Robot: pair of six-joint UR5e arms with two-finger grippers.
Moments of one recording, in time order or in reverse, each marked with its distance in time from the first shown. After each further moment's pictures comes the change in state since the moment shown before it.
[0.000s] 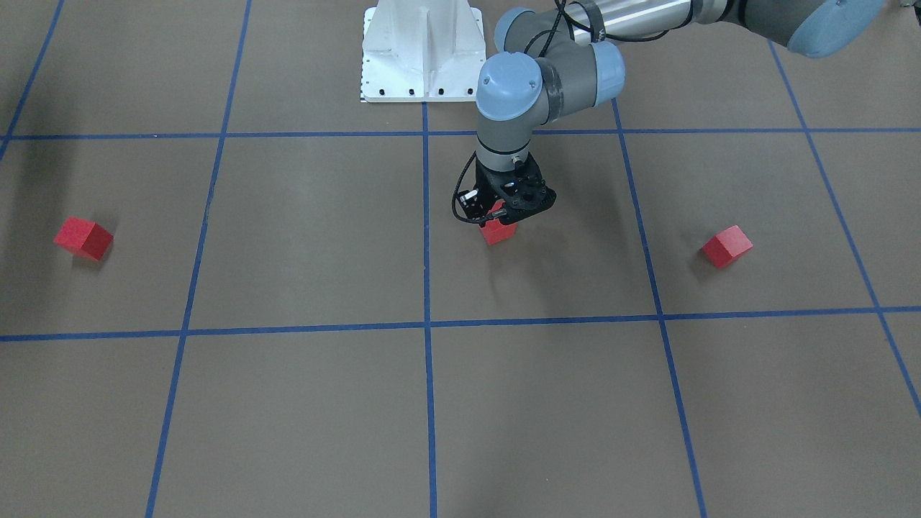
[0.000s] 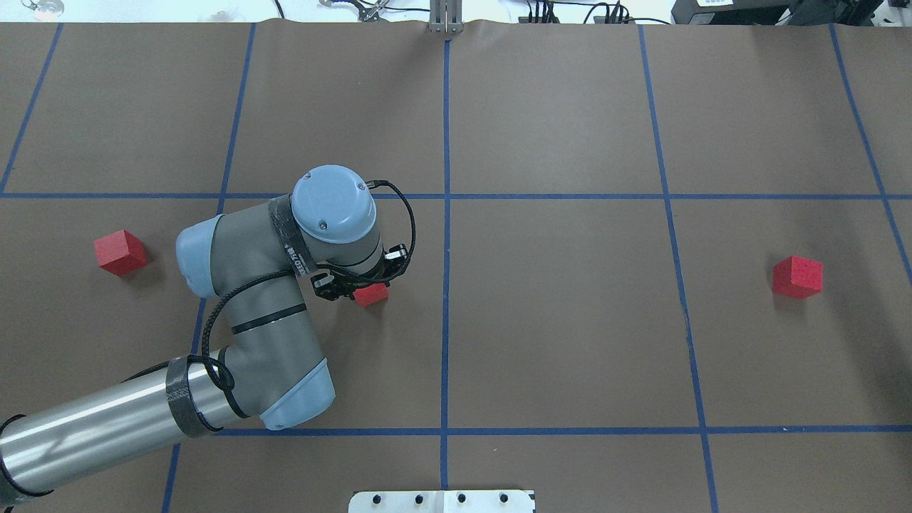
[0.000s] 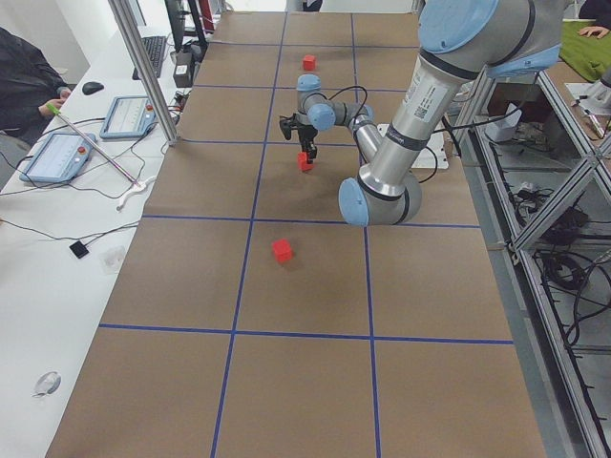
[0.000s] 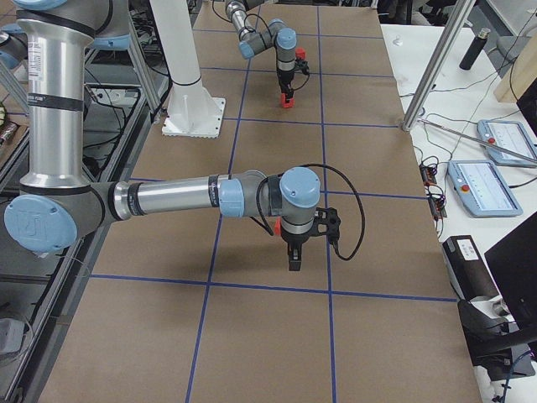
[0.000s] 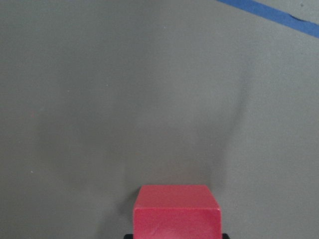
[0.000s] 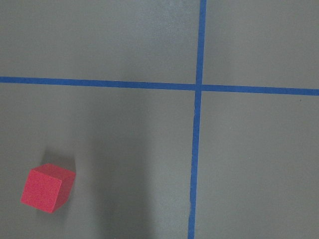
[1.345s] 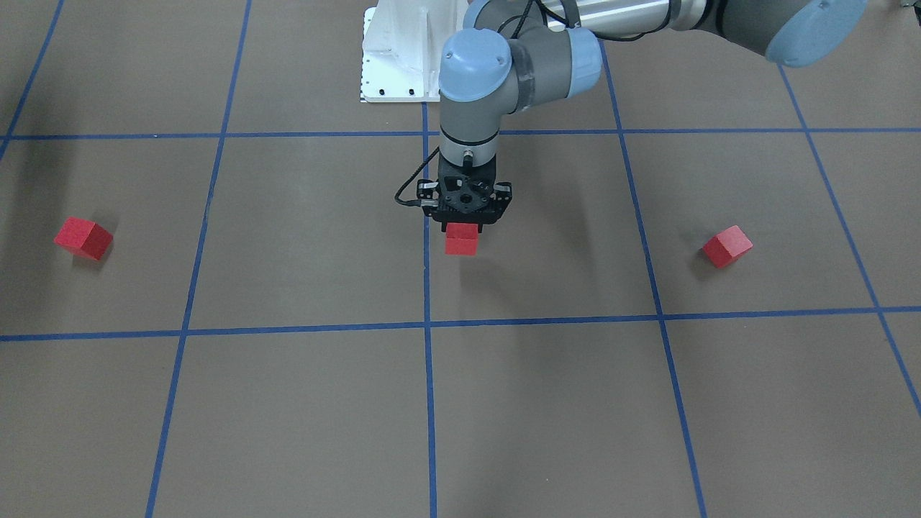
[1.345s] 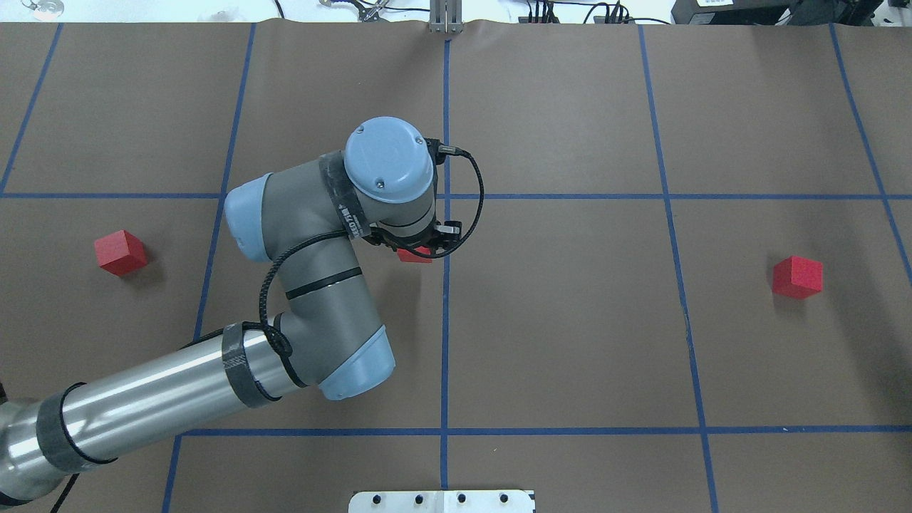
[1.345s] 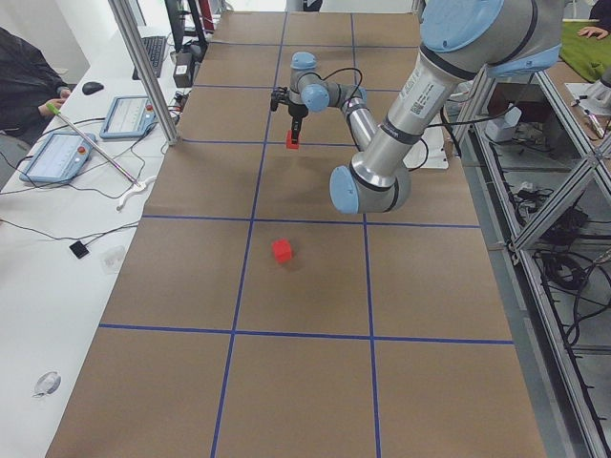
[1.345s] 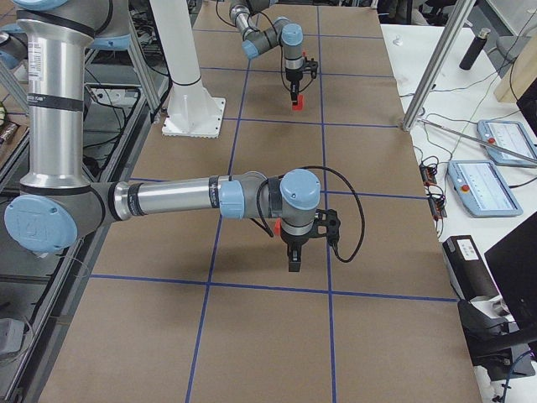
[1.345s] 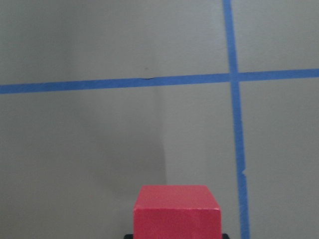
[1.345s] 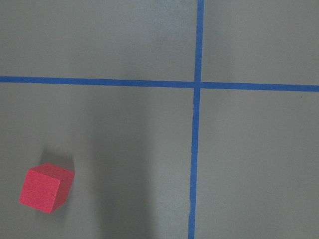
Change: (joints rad) left arm -0.015 -0.189 0.112 0.011 0.060 0.461; right arm 0.000 0.000 -0.004 0.001 0.008 0.004
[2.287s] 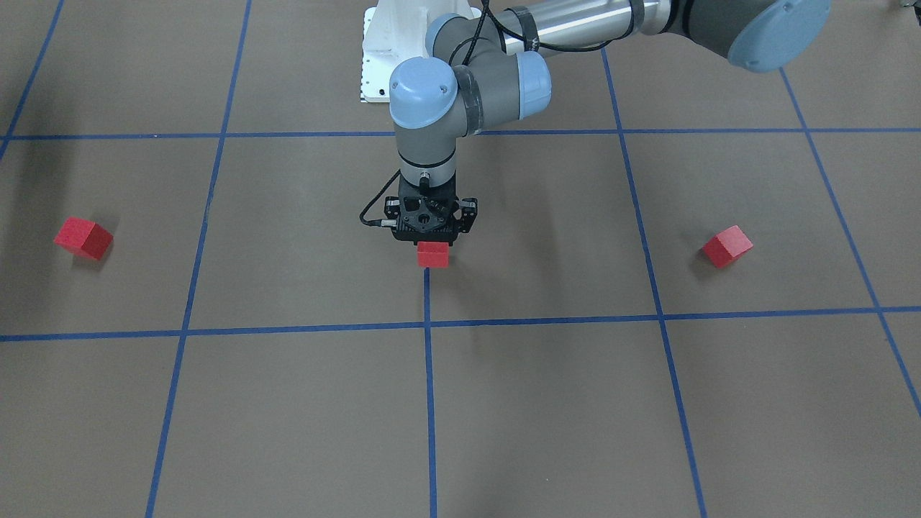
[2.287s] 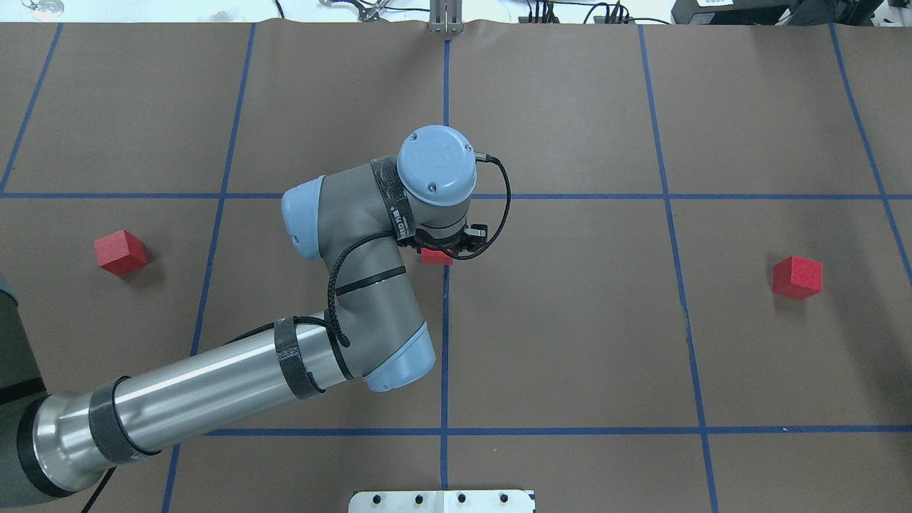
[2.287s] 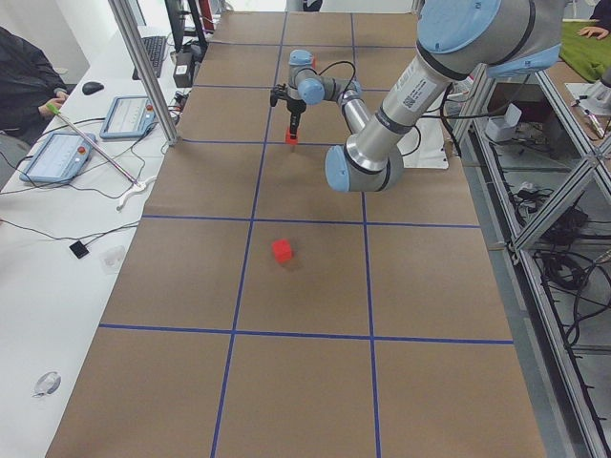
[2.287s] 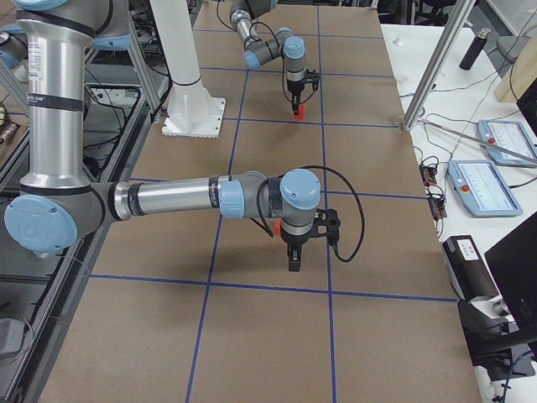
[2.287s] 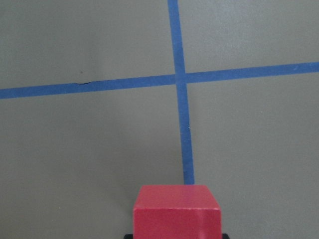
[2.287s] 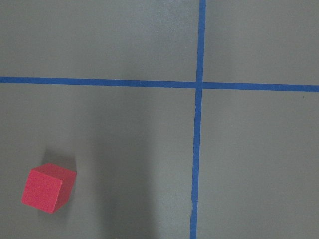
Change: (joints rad) left arm 0.013 -0.071 0.144 -0.055 0.008 -0.005; right arm 0.000 0.000 0.001 0.000 0.003 0.001
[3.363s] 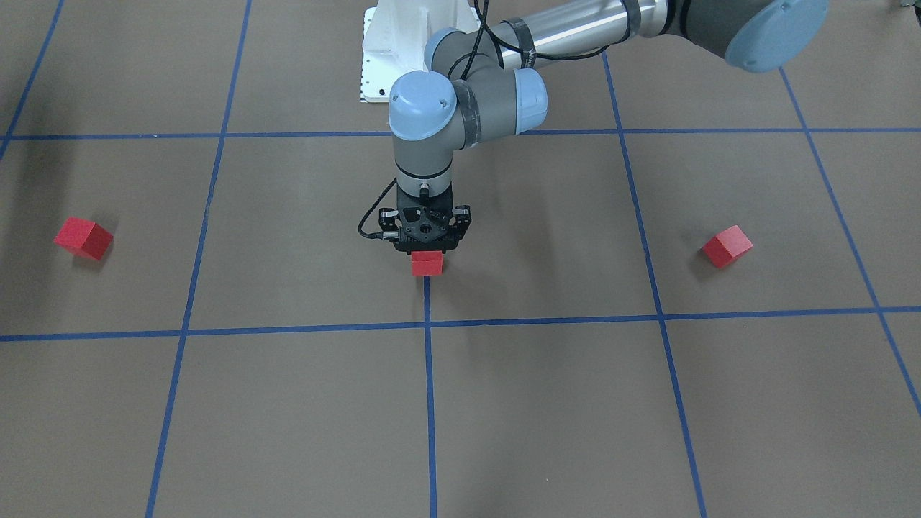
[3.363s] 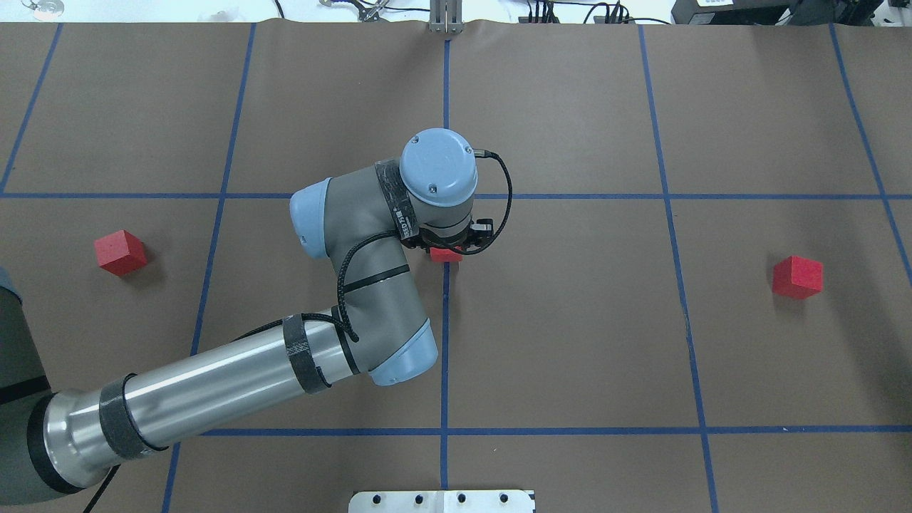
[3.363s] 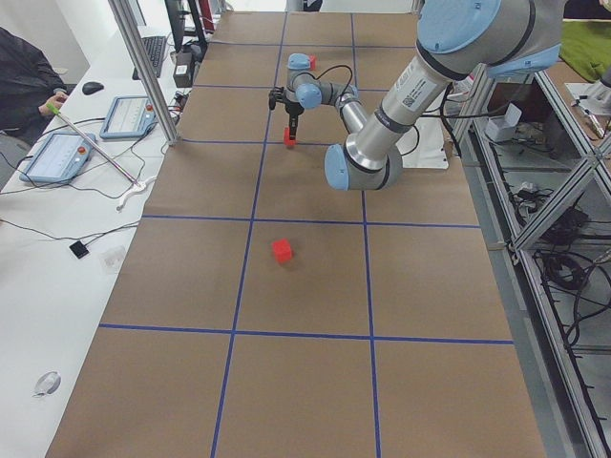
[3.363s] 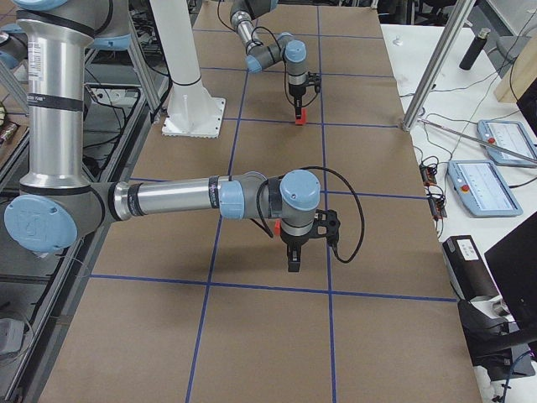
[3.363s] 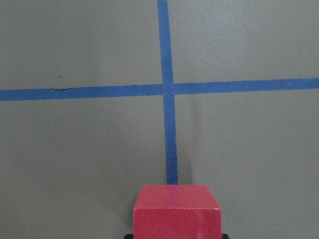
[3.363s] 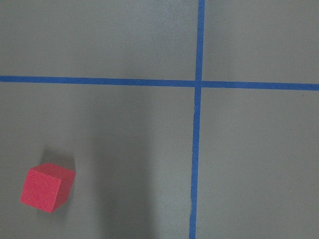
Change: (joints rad) left arm 0.001 -0.012 0.046 -0.070 -0.004 -0.128; right arm 0.000 -0.001 -0.003 -0.002 0.000 -0.002
